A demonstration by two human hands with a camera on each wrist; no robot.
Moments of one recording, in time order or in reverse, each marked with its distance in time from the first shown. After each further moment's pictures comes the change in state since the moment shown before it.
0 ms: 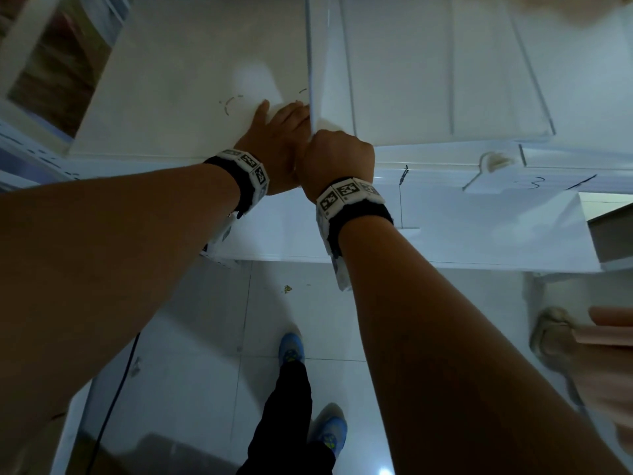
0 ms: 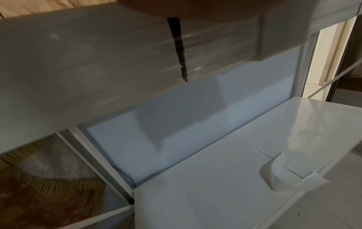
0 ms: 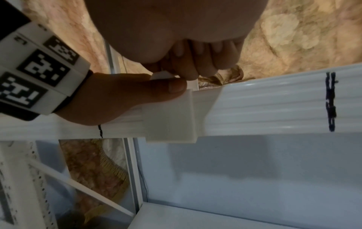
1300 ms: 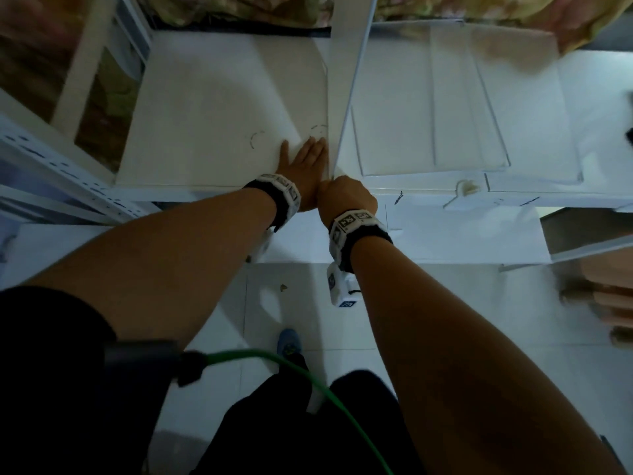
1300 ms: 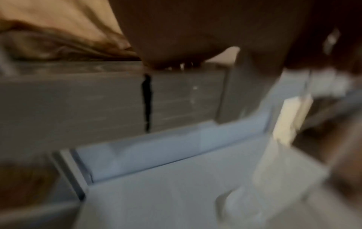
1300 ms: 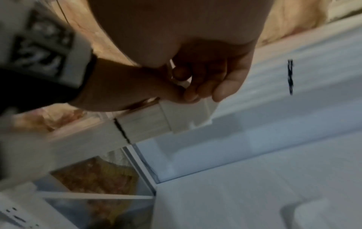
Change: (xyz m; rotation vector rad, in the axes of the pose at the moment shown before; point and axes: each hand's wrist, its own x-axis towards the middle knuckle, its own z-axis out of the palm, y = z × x) left_hand 0.004 0.003 -0.030 -0.196 -0.349 -0.109; right_hand -0.017 -0.038 -0.043 0.236 -0.263 0.426
